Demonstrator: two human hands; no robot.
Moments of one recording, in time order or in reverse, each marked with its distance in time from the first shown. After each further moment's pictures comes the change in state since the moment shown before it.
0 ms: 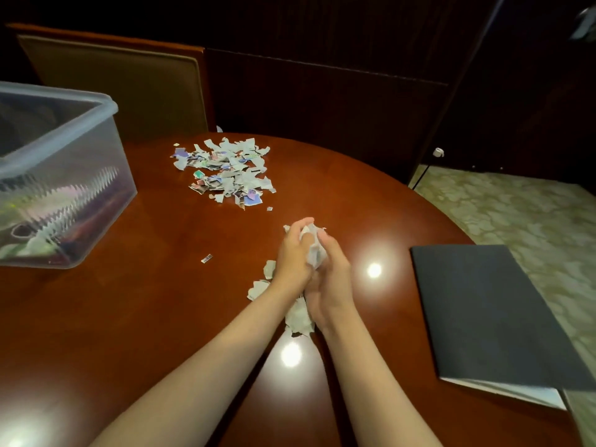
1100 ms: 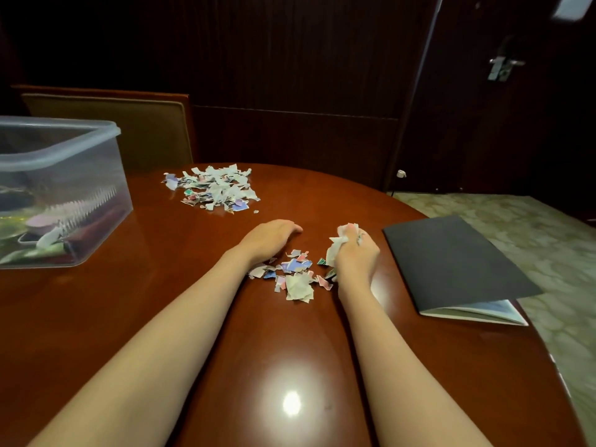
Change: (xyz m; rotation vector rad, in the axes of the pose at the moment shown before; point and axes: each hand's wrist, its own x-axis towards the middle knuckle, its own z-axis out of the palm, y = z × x) left_hand 0.016 -0.009 -0.040 0.776 -0.372 0.287; right_hand -0.019 -0.005 -0.049 -0.532 0.641 -0.524
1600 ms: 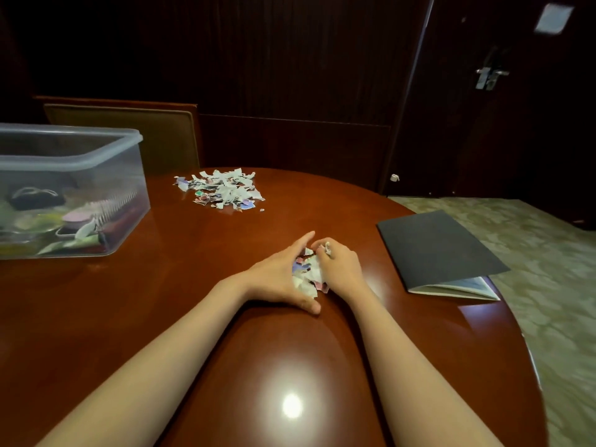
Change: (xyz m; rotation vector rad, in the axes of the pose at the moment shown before) left_hand -0.093 0.007 0.009 -0.082 -0.262 0.175; right_hand -0.040 -0.001 -0.024 -0.624 -0.482 -0.314
